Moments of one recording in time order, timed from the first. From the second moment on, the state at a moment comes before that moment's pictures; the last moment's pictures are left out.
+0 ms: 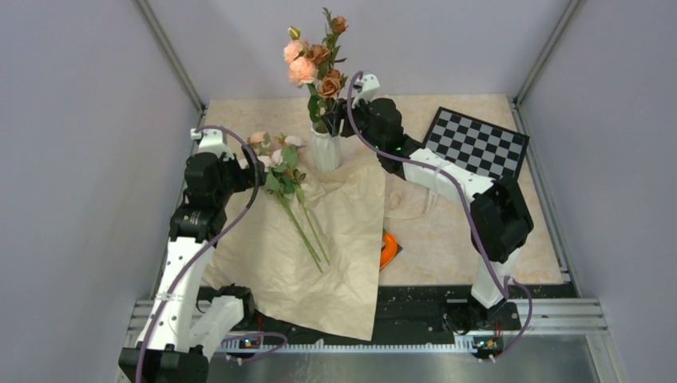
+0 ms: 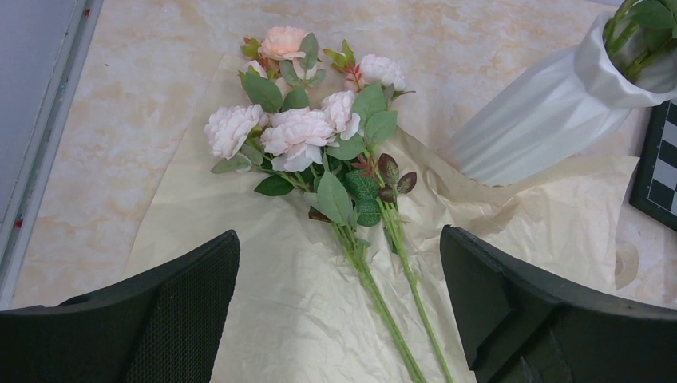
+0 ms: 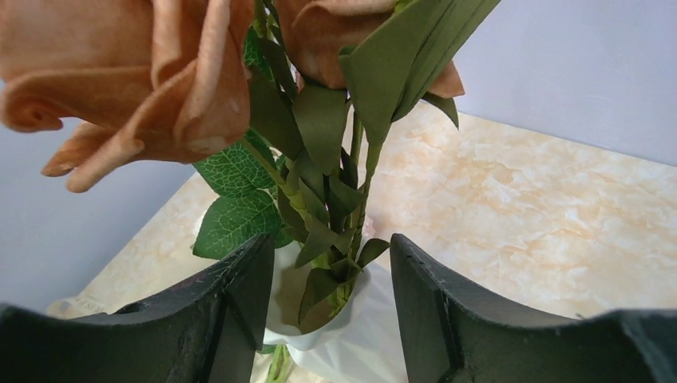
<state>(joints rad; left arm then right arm) -0.07 0.87 0.92 -0.41 -0.02 -0.23 0.67 1.84 1.48 0.31 -0.03 0.29</state>
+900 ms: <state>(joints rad) -0.07 0.87 0.92 -0.41 -0.02 -0.23 0.66 1.84 1.54 0.30 -0.03 0.28</state>
